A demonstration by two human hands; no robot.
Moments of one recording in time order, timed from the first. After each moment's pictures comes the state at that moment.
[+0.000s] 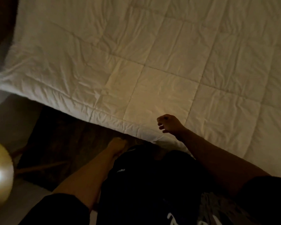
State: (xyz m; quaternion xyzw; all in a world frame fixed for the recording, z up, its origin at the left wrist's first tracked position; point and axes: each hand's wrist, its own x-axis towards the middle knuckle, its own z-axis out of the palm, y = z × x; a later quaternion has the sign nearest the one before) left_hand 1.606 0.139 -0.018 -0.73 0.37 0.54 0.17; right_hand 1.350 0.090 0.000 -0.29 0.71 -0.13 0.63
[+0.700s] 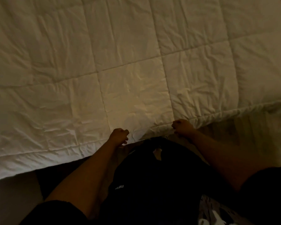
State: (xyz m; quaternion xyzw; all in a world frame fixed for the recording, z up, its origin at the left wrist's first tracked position) left_hand 1.540 0.017 -0.061 -0.66 0.42 0.57 0.25; right_hand 1.292 0.181 -0.084 -0.03 0.81 -0.15 0.57
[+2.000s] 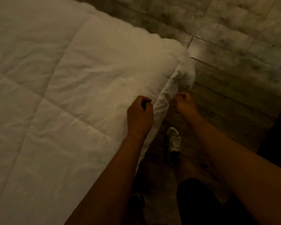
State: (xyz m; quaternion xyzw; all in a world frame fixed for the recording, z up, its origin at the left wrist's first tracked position) left_hand 0.893 0.347 -0.179 -0.27 0.84 0.46 0.13; right_hand 0.849 0.498 -0.259 0.39 0.66 -0.58 0.27
